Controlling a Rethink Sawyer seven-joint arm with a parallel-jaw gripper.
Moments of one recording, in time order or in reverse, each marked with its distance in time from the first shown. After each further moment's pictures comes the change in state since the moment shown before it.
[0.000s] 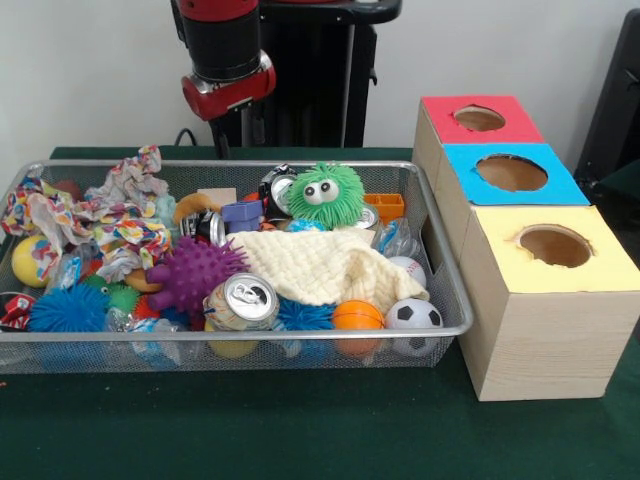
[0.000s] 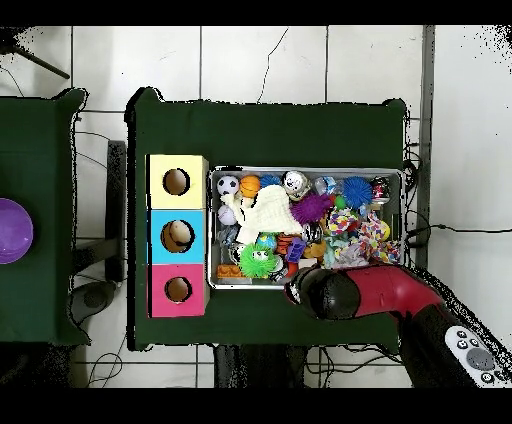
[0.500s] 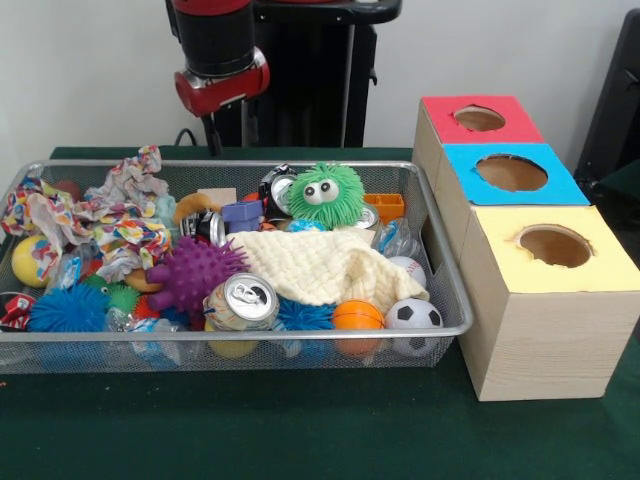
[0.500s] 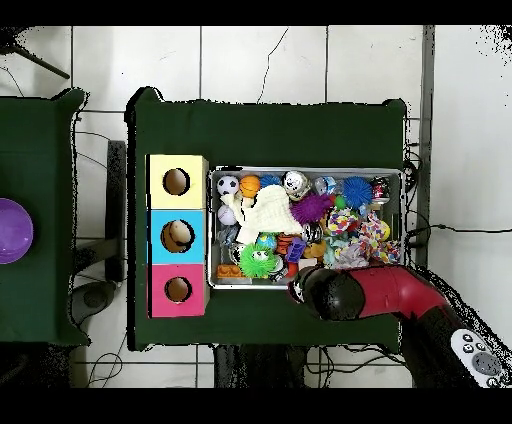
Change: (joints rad) arm -0.011 -0.019 0.004 0.000 -0.001 0.000 0.000
